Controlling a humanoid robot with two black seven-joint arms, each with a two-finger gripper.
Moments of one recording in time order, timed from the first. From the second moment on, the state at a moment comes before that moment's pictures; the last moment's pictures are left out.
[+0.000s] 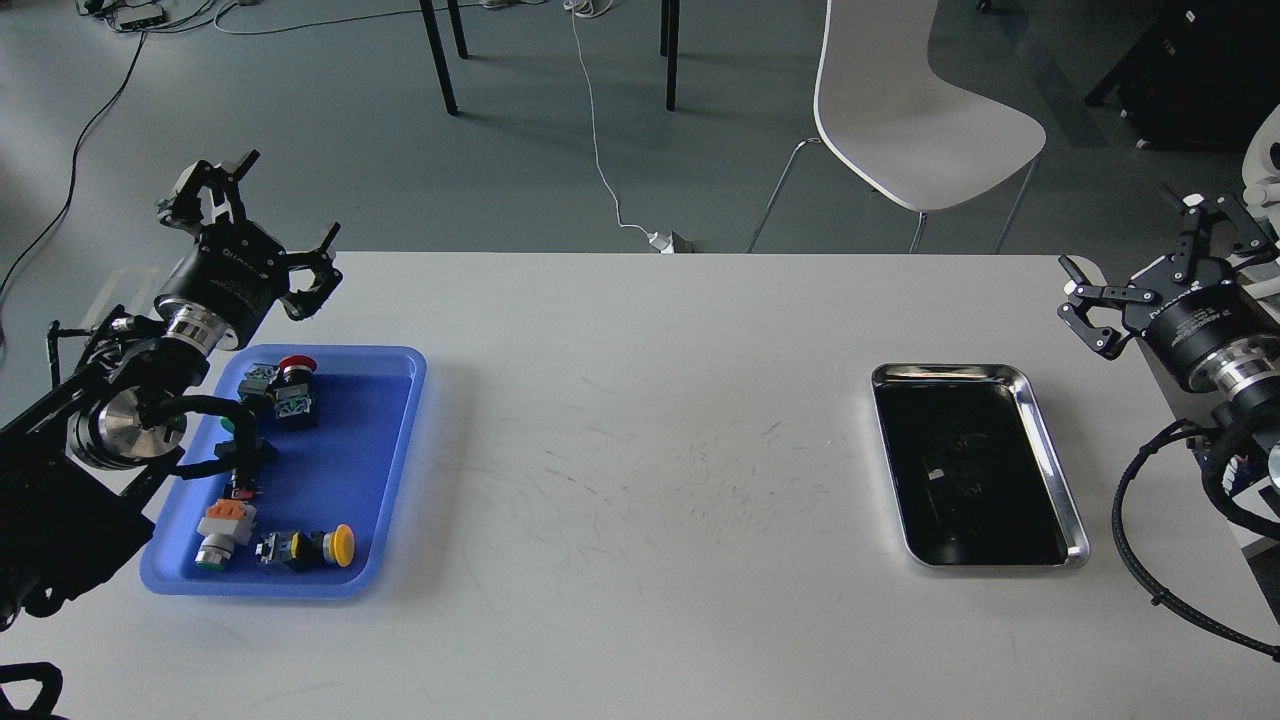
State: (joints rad) left arm -0.61 0.42 -0.87 -0.70 0.02 -0.47 -0.26; right arm 0.33 -0.68 1.10 1.12 0.06 0.27 0.07
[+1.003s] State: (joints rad) left arm -0.61 0.42 -0.88 -0.70 0.03 -0.46 -0.29; right arm 1.24 -1.00 -0.17 1.38 -0.78 0.21 -0.15
